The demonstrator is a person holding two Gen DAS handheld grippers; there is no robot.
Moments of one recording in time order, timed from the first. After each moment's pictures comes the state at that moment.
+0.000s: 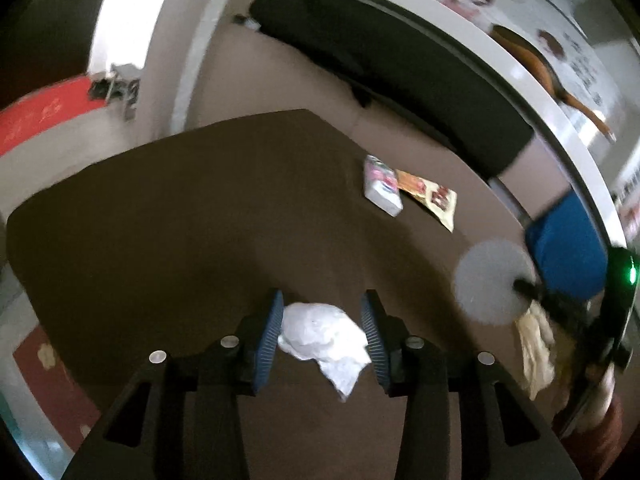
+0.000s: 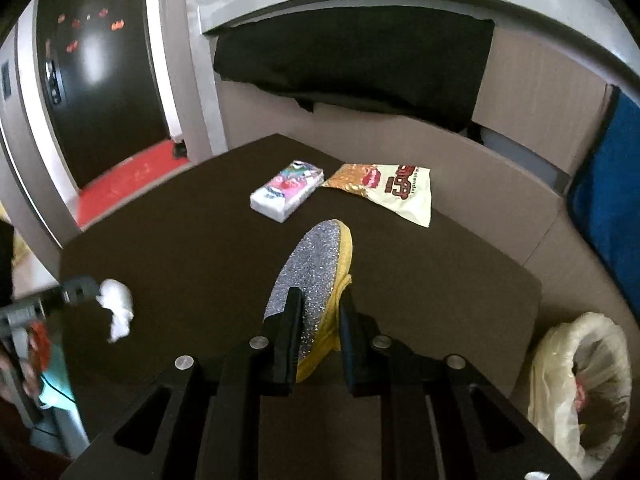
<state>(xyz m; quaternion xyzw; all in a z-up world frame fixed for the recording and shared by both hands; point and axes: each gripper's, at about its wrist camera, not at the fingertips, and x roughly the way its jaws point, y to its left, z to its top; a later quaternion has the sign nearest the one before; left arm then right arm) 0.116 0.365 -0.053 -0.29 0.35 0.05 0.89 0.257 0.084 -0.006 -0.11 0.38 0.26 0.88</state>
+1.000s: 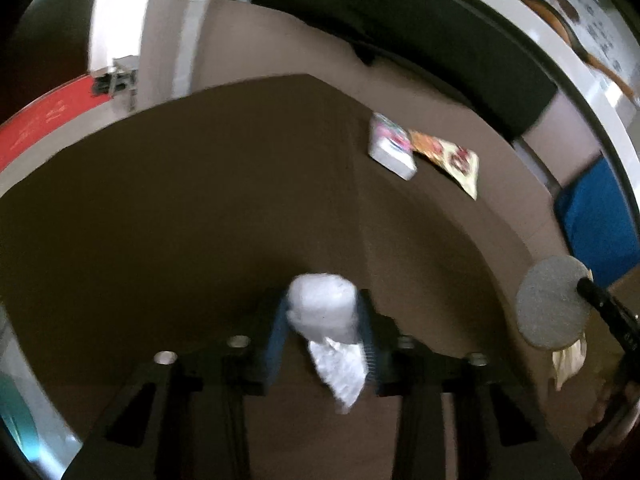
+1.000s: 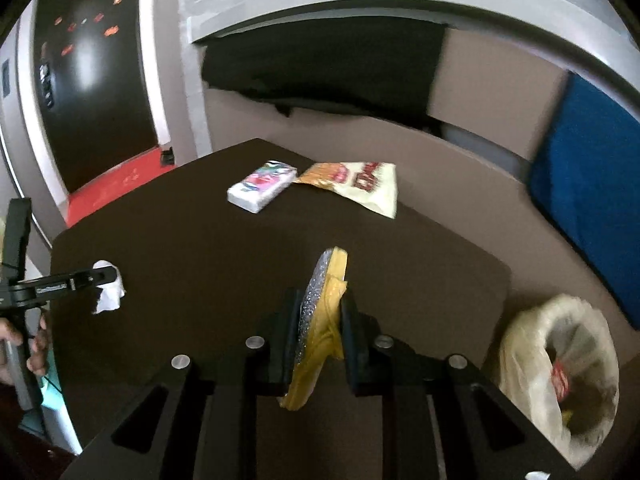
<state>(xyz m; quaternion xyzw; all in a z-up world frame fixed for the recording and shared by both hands) 0.159 0.321 -0.077 -0.24 0.41 0.06 0.88 0.239 0.016 0.003 -0.09 0.36 0.23 0.90</state>
